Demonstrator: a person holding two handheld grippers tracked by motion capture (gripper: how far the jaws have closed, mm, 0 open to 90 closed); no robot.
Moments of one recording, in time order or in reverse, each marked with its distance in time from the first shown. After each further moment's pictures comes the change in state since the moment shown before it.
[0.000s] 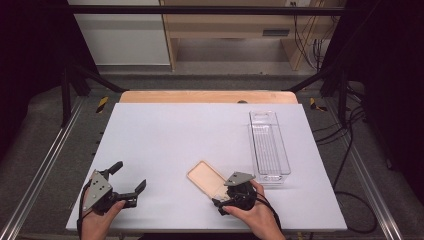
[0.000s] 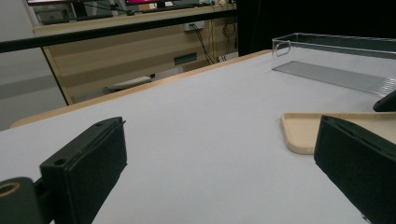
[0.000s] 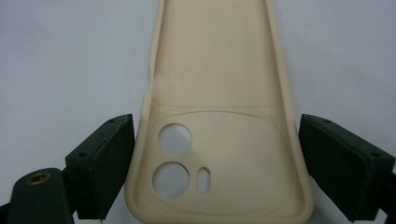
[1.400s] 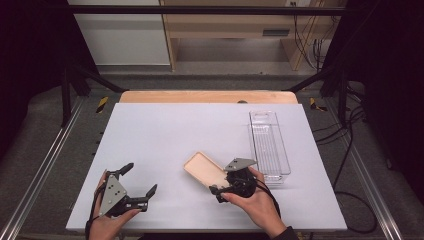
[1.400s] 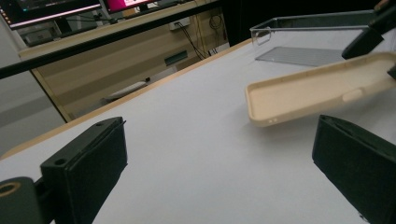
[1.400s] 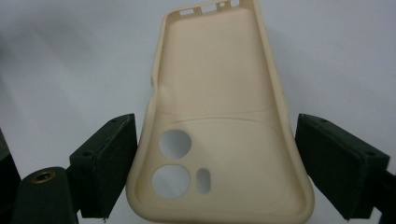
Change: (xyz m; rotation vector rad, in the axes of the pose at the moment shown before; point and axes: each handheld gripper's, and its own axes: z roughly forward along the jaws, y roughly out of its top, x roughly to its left) left arm -0.032 0.009 0.013 0.033 -0.034 0.167; right arm -0.007 0.043 -0.022 -0.035 0.034 0.050
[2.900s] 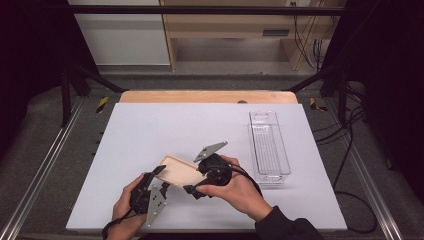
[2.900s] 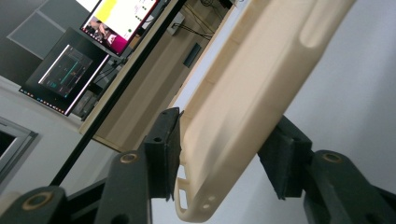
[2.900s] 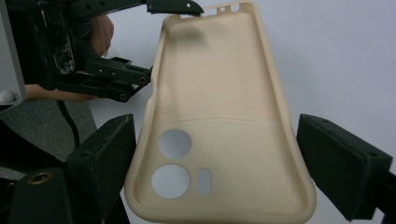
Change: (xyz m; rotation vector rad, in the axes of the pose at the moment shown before) left arm -0.045 0.005 0.041 0.082 0.086 0.603; right arm 0.043 0.074 0.003 0.098 0.196 -0.117
